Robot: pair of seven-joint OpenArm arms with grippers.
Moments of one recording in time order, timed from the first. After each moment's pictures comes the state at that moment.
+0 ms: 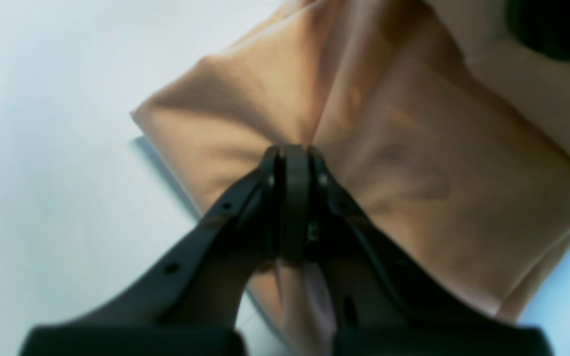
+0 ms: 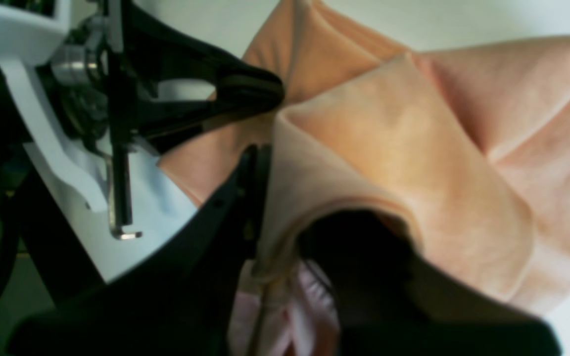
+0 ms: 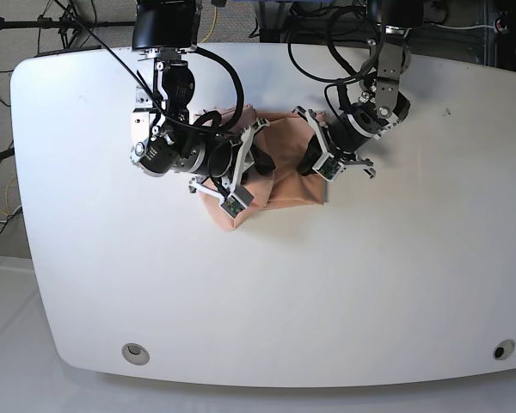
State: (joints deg) left arm 8.2 -1.7 0.5 82.3 12.4 -37.6 11.1; right arm 1.3 -4.2 1.1 97.1 28.3 39.9 -72.7
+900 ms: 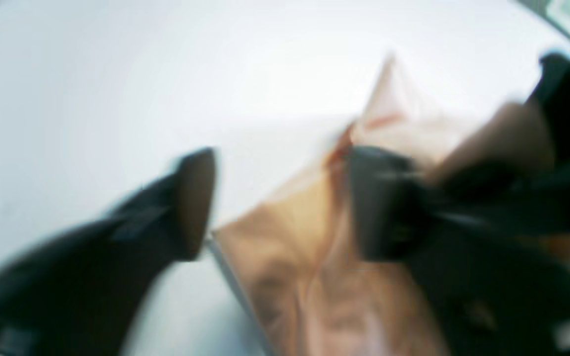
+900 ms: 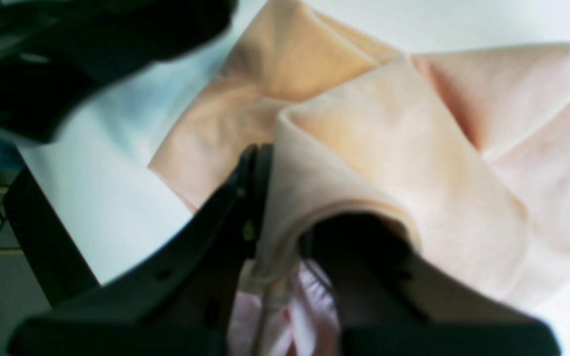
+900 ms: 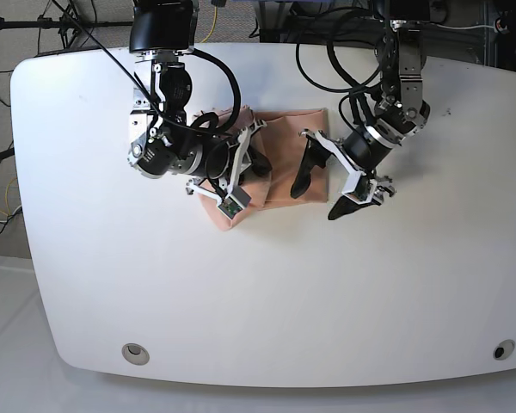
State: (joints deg) left arm 9.4 -0.9 -4.5 95.6 -5.6 -38.0 14.0; right arm 1.7 -3.3 1.1 97.0 28.4 39.9 -72.6
